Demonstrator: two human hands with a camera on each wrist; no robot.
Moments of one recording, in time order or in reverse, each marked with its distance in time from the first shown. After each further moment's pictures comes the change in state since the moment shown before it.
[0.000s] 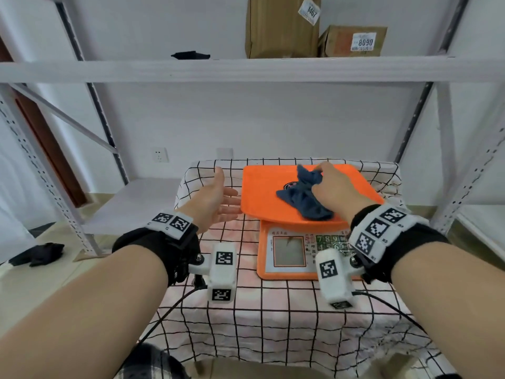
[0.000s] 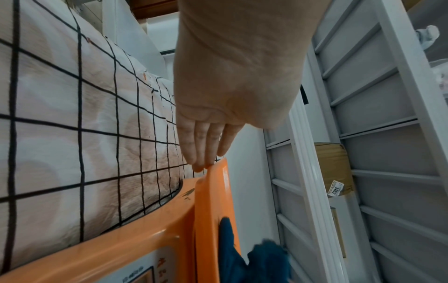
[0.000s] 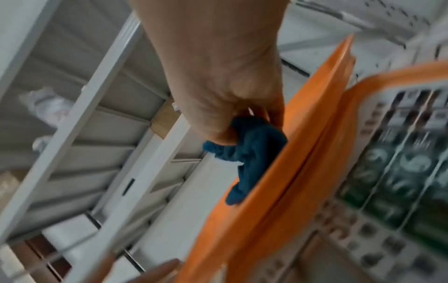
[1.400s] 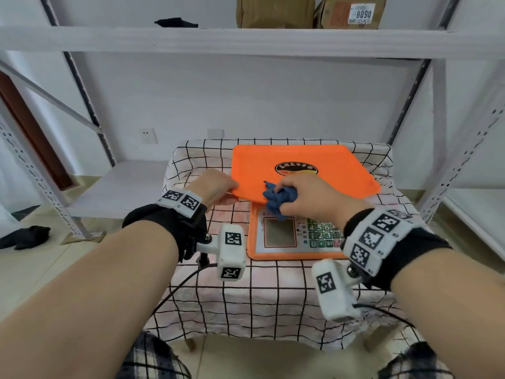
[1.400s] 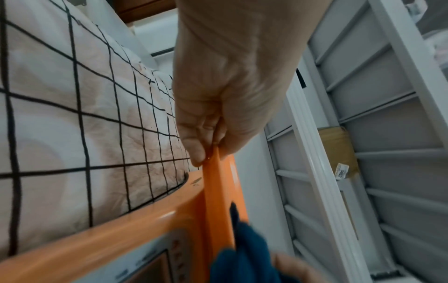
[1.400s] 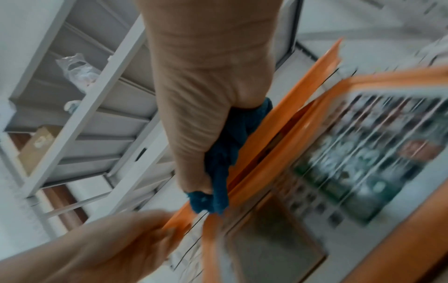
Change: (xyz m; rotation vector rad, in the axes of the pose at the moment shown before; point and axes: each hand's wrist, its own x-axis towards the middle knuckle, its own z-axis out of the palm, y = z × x) left_hand 0.015 -0.014 0.016 0.310 0.004 0.007; right_hand -0.038 0.008 0.019 -0.184 -0.322 -0.402
